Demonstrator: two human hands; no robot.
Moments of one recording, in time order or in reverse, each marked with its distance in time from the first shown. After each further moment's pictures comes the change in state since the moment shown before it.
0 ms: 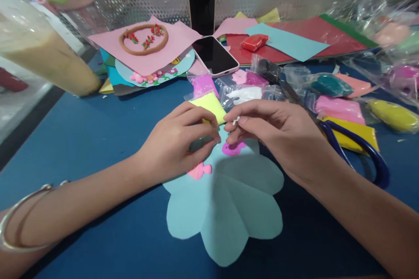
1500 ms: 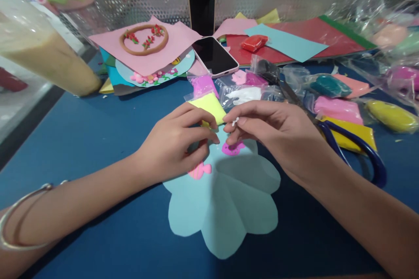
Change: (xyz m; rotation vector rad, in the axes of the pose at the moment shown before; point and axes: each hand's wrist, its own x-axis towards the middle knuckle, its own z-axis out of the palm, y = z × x) left_hand -0.002 -0.001 -0.002 0.017 -0.023 0.015; right_hand 0.000 -0.001 0.000 0.006 -0.033 -0.007
